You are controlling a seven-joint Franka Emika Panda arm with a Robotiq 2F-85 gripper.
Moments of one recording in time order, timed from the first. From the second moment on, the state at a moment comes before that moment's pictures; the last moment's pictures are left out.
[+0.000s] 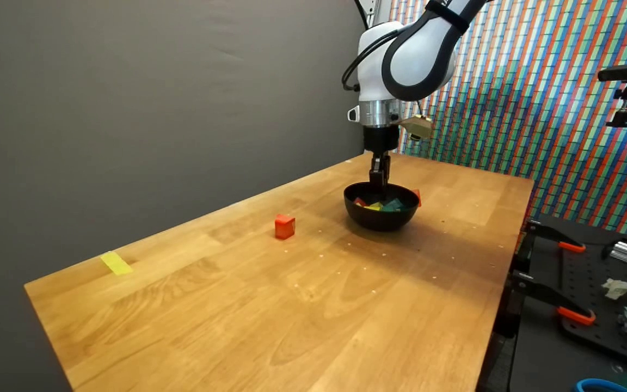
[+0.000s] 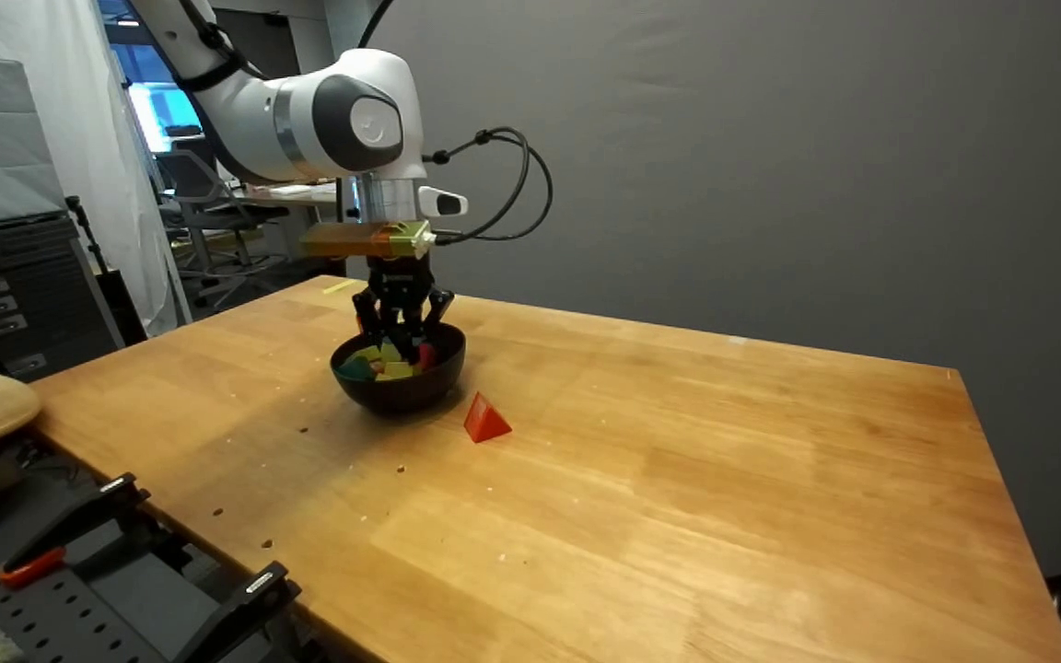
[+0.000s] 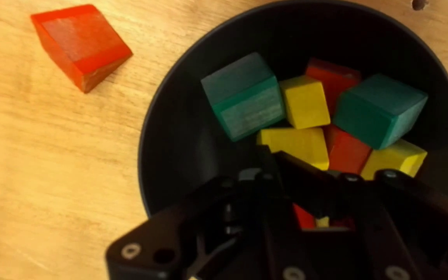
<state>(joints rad) 0.03 0.39 0.06 -2.23 -0.12 2.51 -0.16</state>
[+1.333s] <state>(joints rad) 0.05 0.36 0.06 -2.26 -0.05 2.36 0.02</state>
